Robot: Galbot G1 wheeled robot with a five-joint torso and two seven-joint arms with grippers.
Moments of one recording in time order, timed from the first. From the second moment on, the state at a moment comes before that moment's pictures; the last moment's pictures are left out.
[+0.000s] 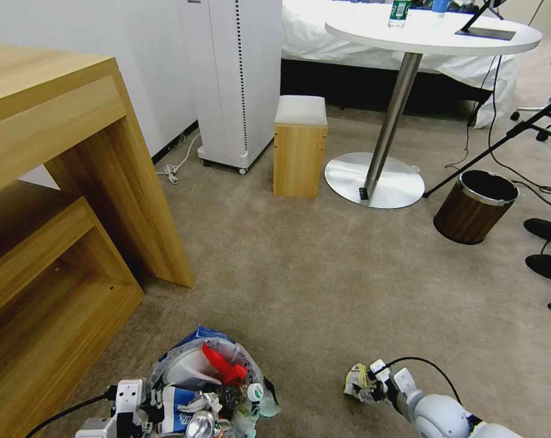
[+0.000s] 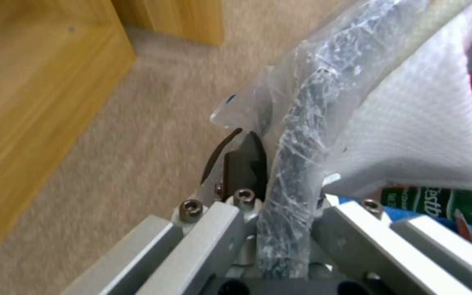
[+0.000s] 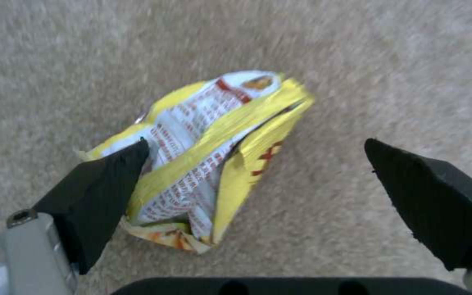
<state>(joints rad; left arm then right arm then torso) 2.07 -0.99 -0.54 -2.39 -0.54 0.30 -0.45 -1.14 0.76 -0.24 1.46 0.56 -0.26 0.09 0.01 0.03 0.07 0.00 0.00</state>
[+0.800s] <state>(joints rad) 2.09 -1.02 -0.50 -2.36 -0.47 0.27 -0.43 -1.07 0.78 -0.31 1.45 0.64 -0.21 0.08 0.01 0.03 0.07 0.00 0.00</state>
